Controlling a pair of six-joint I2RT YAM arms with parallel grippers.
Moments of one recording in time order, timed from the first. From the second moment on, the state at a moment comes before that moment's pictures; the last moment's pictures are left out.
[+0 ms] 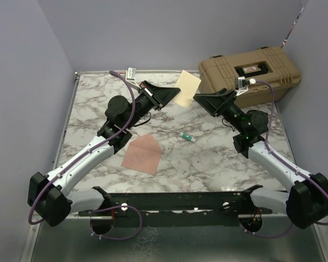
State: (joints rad) left arm -0.65 1.19 1.01 0.45 0.18 -1.08; right arm 0.41 1.14 0.70 0.96 -0.49 1.19
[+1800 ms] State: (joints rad) left arm -0.64 1.08 0.56 -0.58 -0.36 -1.27; right arm 0.41 1.33 0.78 0.33 -0.42 0.81
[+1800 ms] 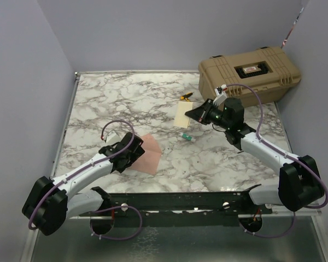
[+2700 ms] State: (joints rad) left arm -0.61 1.32 0.60 -0.18 -0.25 -1.01; right arm 0.45 1.37 0.72 0.24 -0.56 0.73
